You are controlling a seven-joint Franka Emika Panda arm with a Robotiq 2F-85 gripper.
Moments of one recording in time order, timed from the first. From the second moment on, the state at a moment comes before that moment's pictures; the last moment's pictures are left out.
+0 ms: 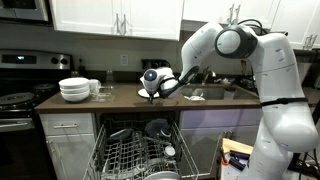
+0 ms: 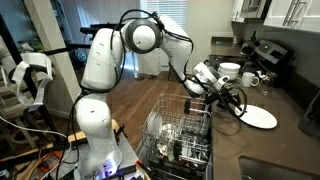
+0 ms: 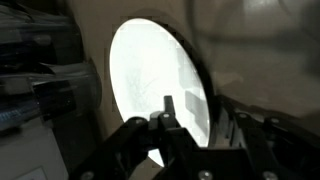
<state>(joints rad) -0.09 0.44 -0.20 -1.90 -1.32 2.57 0.49</state>
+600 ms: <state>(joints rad) -0.09 0.44 -0.21 -1.89 -1.35 2.57 0.49</state>
